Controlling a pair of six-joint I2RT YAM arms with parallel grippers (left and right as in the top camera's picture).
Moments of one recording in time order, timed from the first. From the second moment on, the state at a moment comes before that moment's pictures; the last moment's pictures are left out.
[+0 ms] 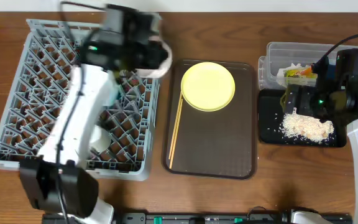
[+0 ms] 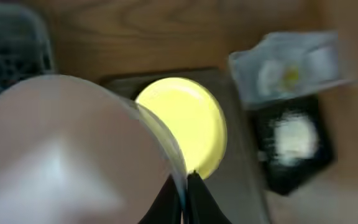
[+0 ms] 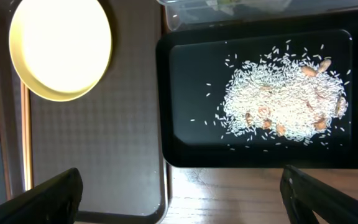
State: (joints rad) left arm -0.17 1.72 1.63 -0.81 0.55 -0.17; right arm -0.10 1.35 1.39 -1.22 -0.16 0.10
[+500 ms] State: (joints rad) left arm 0.21 2.01 1.63 -0.81 1.23 -0.17; right arm -0.10 1.35 1.39 -1.22 -0.16 0.10
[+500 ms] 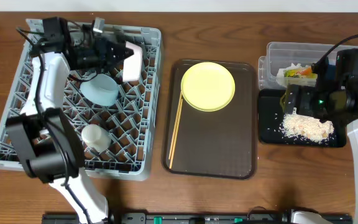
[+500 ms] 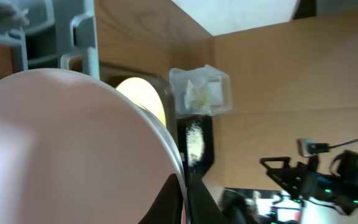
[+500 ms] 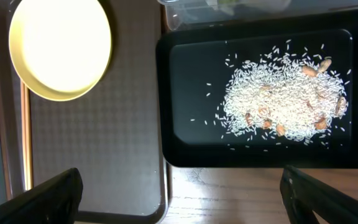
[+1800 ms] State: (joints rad) left arm 0.25 1.57 1.63 -1.03 0.72 -0.14; right arm -0.10 1.35 1.39 -1.23 -0.16 0.09
